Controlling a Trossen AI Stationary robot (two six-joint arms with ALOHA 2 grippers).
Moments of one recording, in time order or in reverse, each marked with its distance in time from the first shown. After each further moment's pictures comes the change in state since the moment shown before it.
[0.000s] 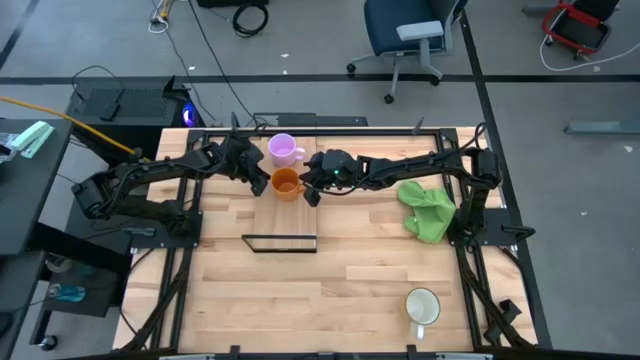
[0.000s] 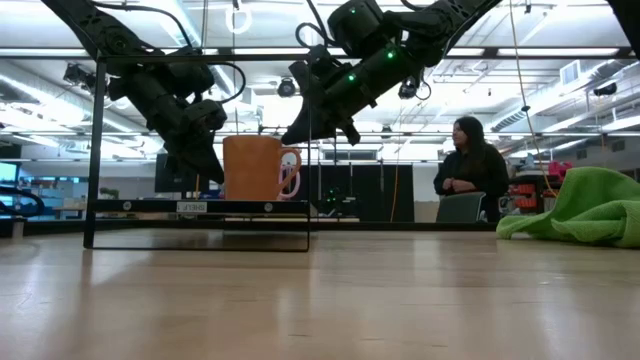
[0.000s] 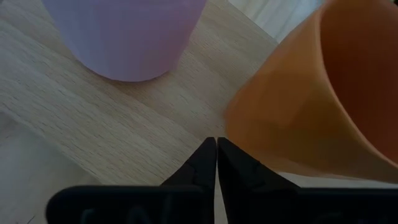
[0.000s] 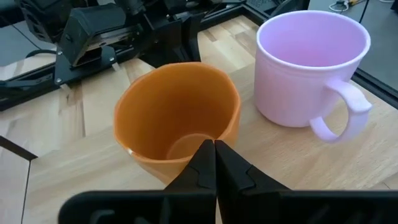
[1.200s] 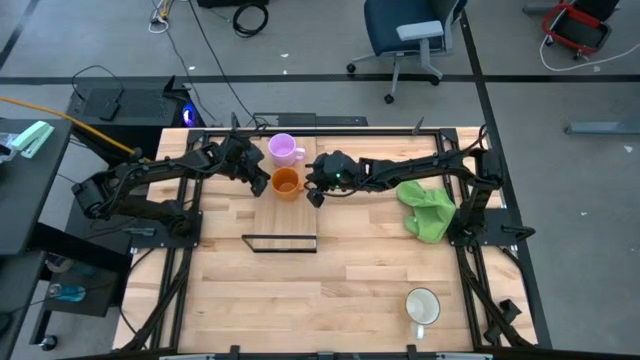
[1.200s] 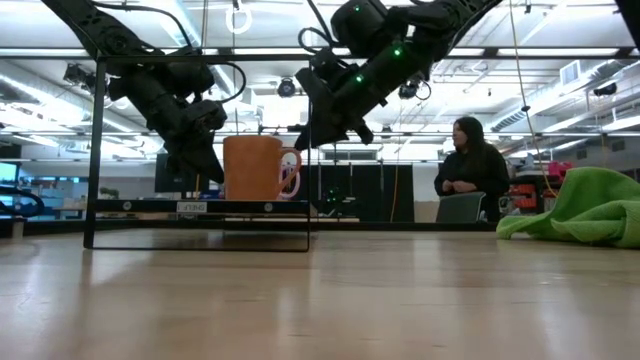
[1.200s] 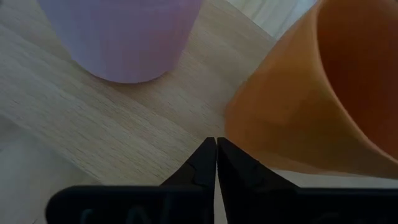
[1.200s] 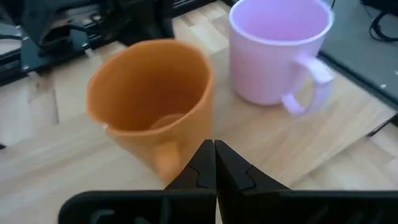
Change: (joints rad) left arm 0.000 0.000 0.000 0.000 0.000 0.022; right arm 0.012 -0.037 -0.021 -0.084 0.103 0.017
